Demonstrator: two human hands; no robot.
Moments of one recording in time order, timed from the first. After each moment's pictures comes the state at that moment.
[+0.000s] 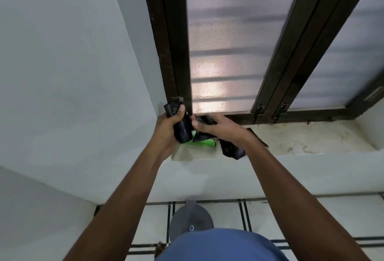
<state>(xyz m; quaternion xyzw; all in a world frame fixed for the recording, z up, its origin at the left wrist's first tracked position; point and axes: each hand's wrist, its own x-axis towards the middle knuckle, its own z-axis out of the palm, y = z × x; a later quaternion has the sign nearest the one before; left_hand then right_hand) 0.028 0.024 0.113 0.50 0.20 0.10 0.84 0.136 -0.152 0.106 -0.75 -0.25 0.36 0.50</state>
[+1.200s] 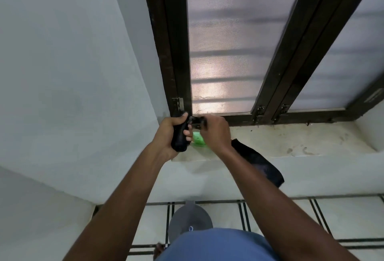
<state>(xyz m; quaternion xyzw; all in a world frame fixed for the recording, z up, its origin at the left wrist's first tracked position) 0.026 0.021 0.116 0.39 0.25 -0.06 0.88 0.133 -0.113 0.044 -0.91 -0.22 -0.04 0.34</state>
